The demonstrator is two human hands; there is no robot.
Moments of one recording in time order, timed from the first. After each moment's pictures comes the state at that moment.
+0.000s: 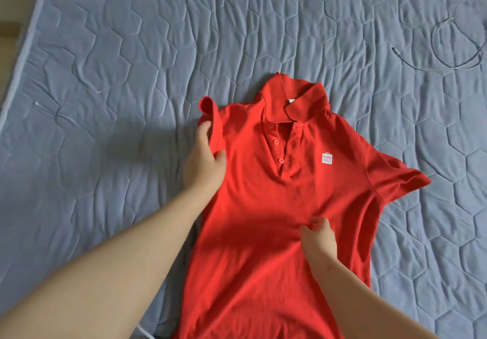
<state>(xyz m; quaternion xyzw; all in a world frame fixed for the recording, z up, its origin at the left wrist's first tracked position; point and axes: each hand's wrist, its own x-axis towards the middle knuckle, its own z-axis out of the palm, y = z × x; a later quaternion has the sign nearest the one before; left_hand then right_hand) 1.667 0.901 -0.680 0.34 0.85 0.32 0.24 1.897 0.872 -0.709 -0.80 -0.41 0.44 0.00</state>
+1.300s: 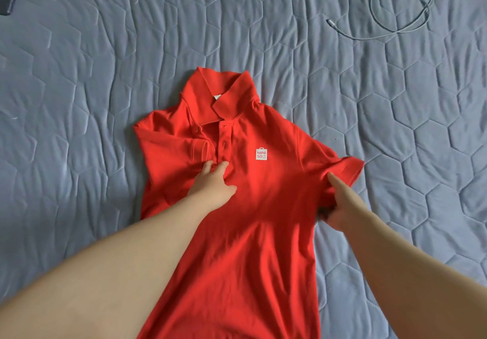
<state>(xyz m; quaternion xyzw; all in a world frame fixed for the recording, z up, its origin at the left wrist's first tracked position) 1.812 0.964 -0.727 0.44 0.79 -0.08 0.42 2.049 1.007 -0.720 -0.75 0.01 0.63 0.20</state>
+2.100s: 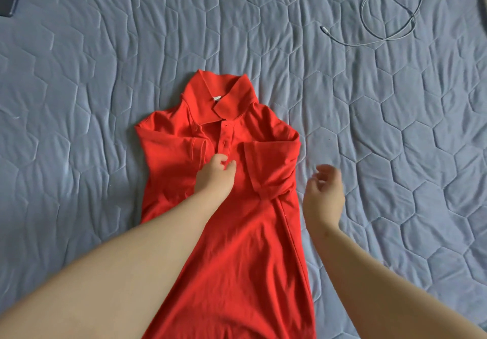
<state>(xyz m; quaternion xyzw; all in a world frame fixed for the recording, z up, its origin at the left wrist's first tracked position) 1.830 0.971 -0.700 0.30 0.85 0.12 0.42 2.011 0.971 -0.687 -0.76 -0.43 0.38 0.30</state>
